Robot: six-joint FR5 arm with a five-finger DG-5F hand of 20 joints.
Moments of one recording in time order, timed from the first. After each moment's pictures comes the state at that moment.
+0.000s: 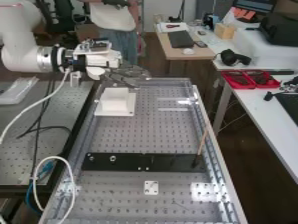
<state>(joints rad) 1.83 -1.57 -2.19 -2.60 -1.36 -0.74</state>
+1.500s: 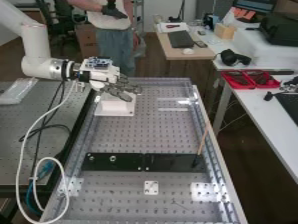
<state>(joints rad) 2.13 -1.70 -2.29 -2.47 -1.00 -0.56</state>
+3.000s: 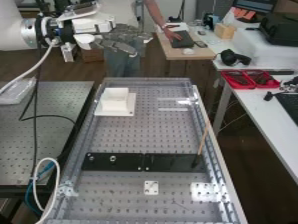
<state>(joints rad) 1.79 -1.44 -2.09 -2.67 -1.29 -0.72</state>
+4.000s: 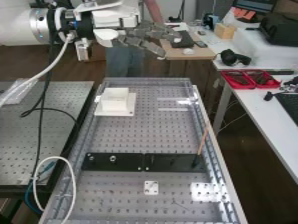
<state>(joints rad) 1.61 -1.60 -1.85 -2.79 -1.51 -0.71</state>
